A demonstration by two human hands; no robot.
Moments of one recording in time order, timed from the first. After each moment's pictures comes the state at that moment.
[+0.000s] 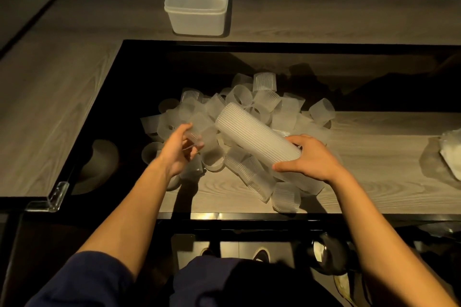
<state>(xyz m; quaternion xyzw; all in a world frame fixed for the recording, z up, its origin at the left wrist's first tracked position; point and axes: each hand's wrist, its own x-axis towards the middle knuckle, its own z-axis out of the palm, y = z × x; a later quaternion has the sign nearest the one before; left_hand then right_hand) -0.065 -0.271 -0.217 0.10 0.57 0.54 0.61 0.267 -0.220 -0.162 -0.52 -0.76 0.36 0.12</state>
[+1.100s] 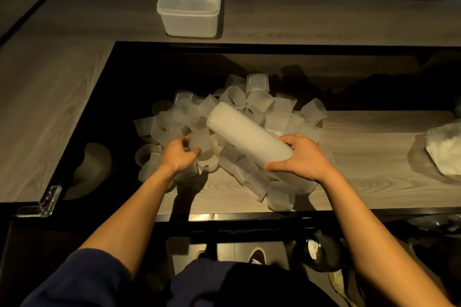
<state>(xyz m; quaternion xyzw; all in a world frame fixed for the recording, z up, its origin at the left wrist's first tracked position) -0.057 -0.273 -0.233 0.43 0.77 0.29 0.37 0.260 -0.229 -0.157 -0.54 -0.77 0.32 0.12</state>
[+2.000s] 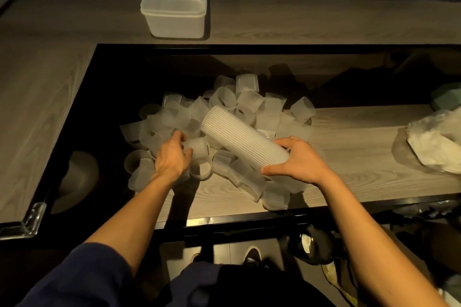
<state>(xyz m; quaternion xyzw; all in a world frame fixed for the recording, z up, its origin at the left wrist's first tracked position) -0.059 -0.258 -0.253 0.55 0.78 0.22 0.20 0.264 -0.236 -0.158 -0.56 -0.74 0.34 0.12</state>
